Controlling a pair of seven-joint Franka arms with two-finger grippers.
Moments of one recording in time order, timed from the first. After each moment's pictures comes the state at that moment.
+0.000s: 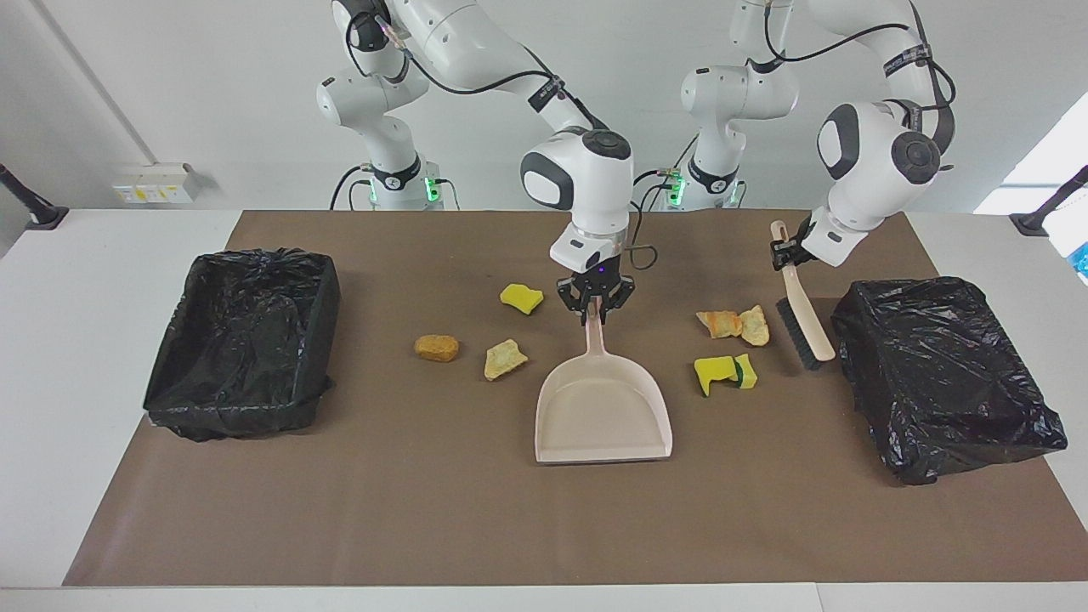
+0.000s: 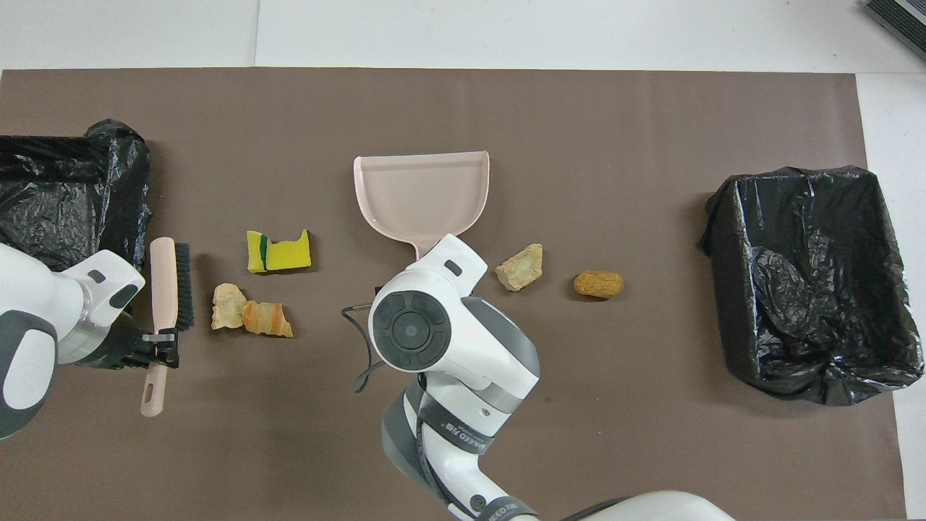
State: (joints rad) left arm -0.12 -0.15 0.12 -2.27 -0.03 1.86 -0.11; right arm 0.59 0.38 0.12 -1.72 -0.24 2.27 0.76
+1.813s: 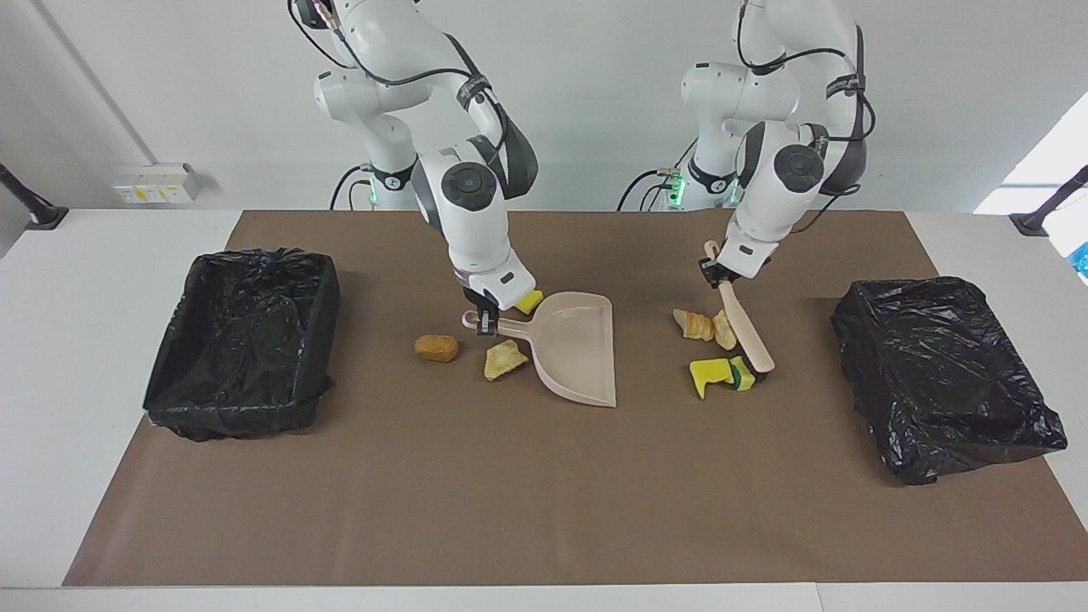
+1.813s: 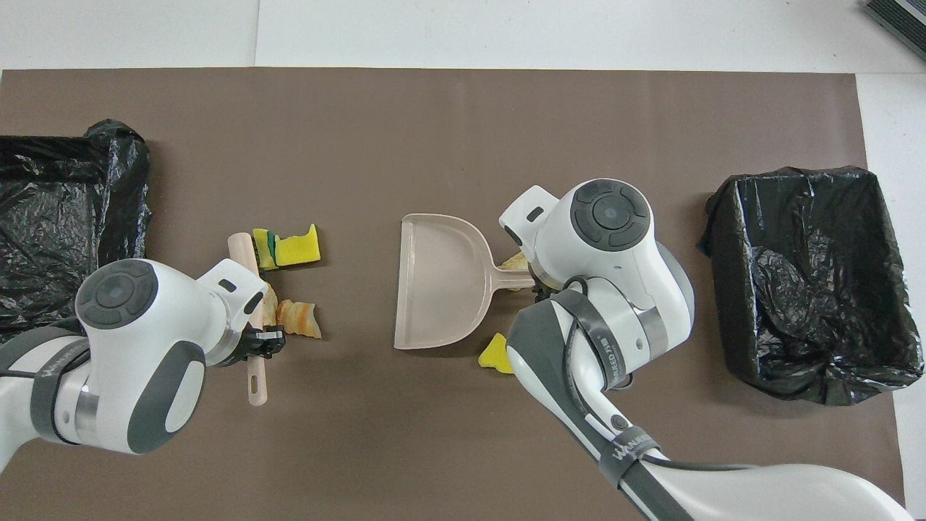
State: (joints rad) left arm -0.39 -0.09 0.09 -2.35 -0.03 2.09 -0.40; right arm 0.34 0.26 0.12 -1.85 -0.01 2.08 -1.08
